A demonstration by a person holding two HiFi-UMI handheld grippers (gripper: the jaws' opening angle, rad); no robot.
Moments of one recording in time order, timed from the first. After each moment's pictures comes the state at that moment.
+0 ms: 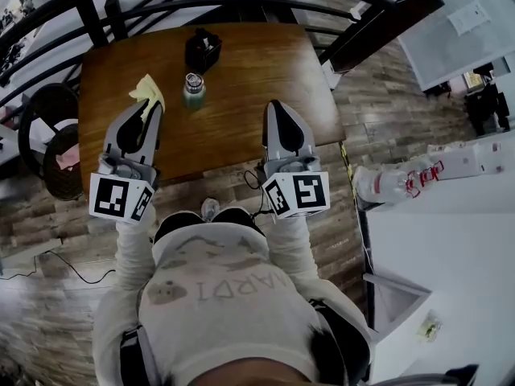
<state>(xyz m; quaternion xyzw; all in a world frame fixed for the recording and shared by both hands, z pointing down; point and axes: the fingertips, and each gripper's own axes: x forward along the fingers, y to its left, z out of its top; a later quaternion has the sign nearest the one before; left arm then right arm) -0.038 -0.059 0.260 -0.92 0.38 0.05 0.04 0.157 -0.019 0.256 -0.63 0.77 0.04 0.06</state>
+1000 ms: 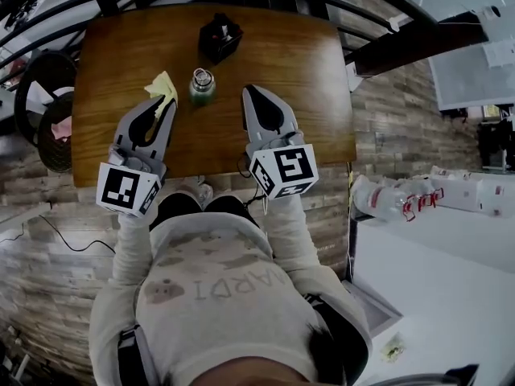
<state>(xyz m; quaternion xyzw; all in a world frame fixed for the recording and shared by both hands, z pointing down) -0.004 -0.133 0.338 -0.91 0.41 -0.02 -0.02 0.128 -0.151 0.344 -0.52 0.85 -0.05 -0.03</state>
